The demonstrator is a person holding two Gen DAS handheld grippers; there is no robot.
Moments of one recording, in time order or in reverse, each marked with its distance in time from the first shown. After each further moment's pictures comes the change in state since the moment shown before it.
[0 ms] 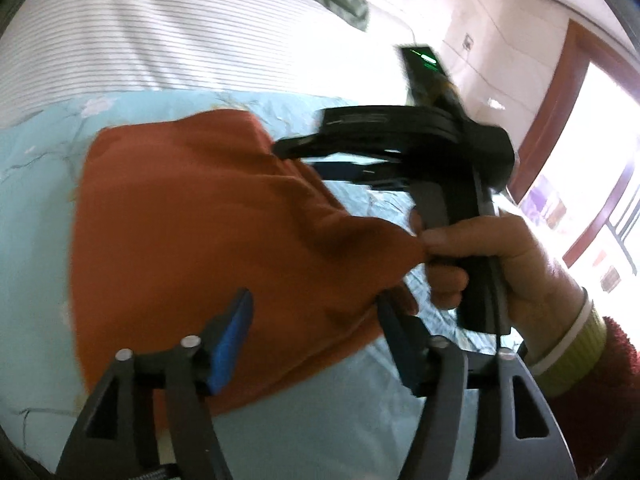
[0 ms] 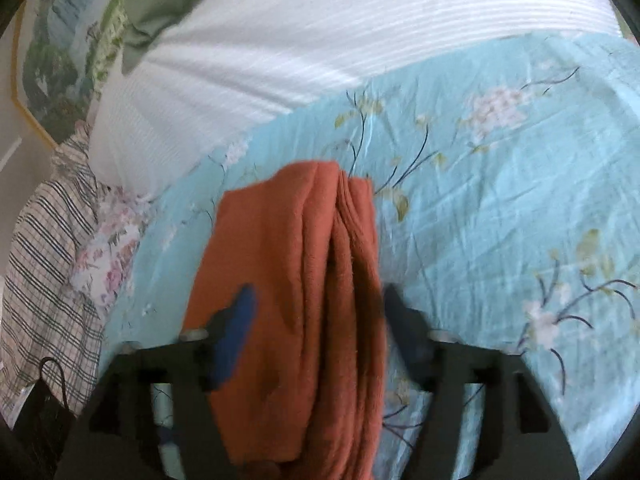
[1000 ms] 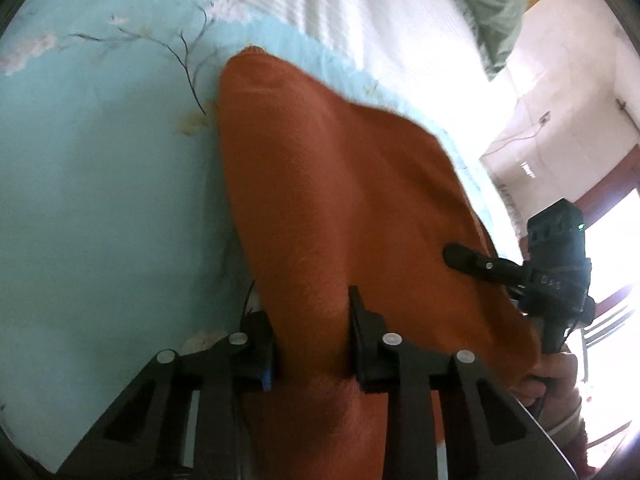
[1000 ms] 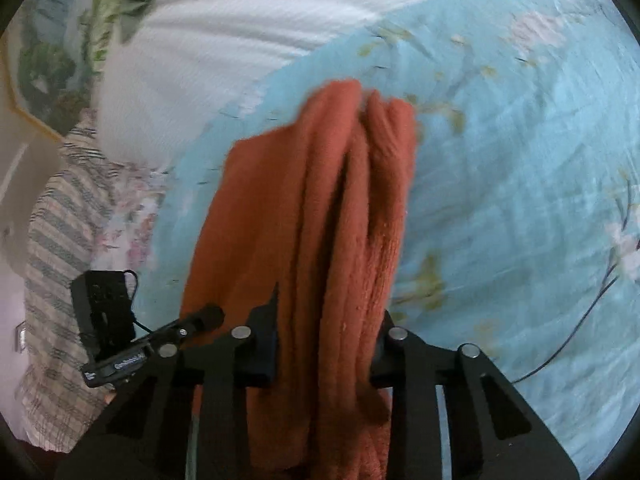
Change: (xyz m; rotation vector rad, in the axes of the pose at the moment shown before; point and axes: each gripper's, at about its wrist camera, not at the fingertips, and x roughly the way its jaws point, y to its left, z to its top) left arm 0.035 0.171 0.034 -0.389 0.102 -0.053; right arm 0.041 0.019 -0.028 0.069 0.162 0.115
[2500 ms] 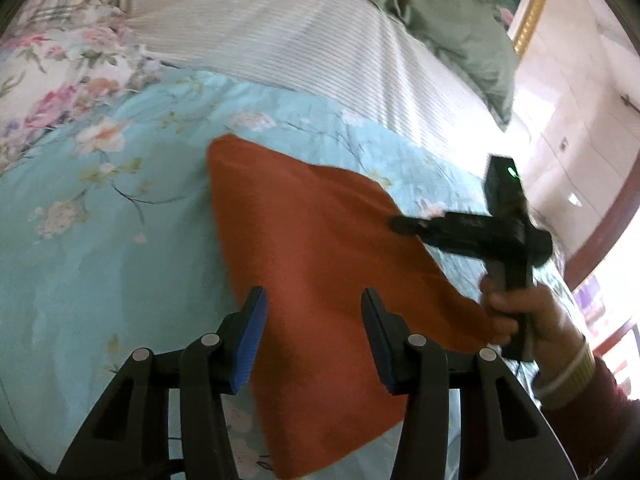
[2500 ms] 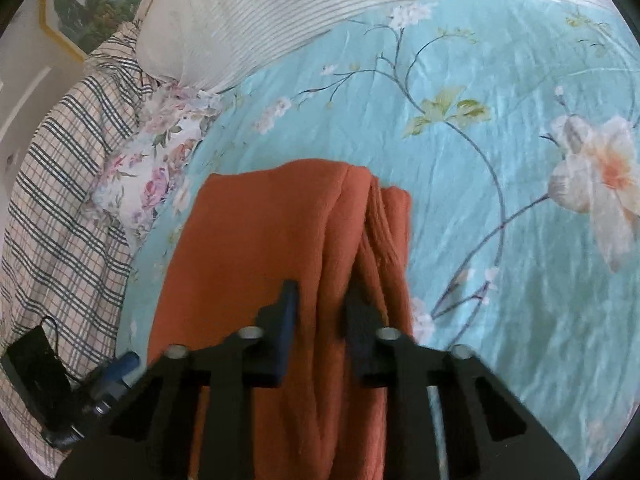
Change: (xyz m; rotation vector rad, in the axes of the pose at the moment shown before) left arm -0.227 0.072 -0.125 0.051 -0.261 0.239; right arm 0.142 0.150 -0.052 -0.186 0.102 0.022
